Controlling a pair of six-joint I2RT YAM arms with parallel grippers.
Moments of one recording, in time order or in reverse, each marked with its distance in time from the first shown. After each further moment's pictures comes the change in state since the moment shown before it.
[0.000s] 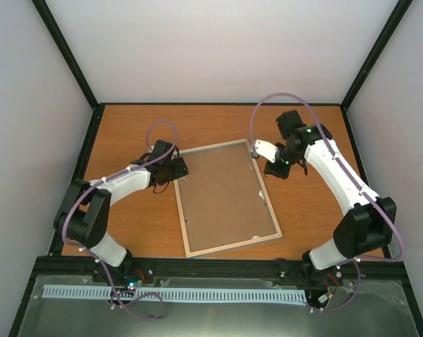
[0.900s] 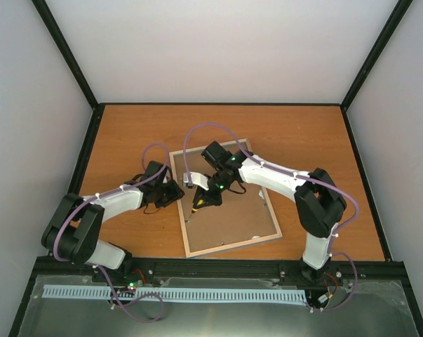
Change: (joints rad) left arm 0.000 -0.187 -0.283 0.056 0.239 -0.109; right arm 0.512 0.314 0.019 0.450 -0.476 0.304
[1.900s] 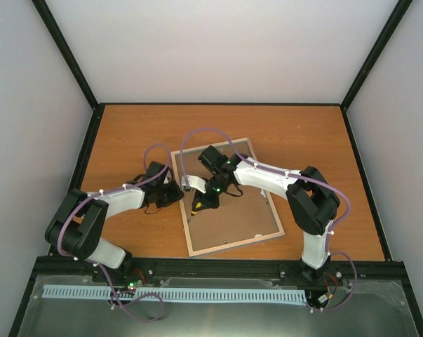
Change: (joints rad) left arm 0.000 0.045 -0.015 0.056 0.013 0.008; right arm 0.023 0.061 -0.014 0.042 0.026 0.034
